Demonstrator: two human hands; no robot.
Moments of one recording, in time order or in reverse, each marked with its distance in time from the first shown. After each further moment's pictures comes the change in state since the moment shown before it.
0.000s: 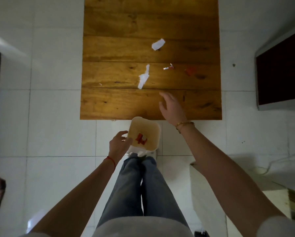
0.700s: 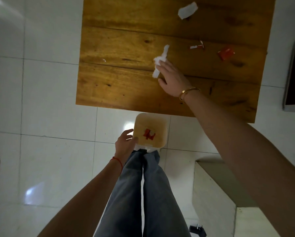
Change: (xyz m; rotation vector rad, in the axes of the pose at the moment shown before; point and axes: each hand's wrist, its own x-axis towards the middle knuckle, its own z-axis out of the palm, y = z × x) left_hand 0.080 -0.076 0.045 -0.204 0.007 -0.148; right_hand 0.137 0.026 0.076 -0.383 -0.268 -0.285
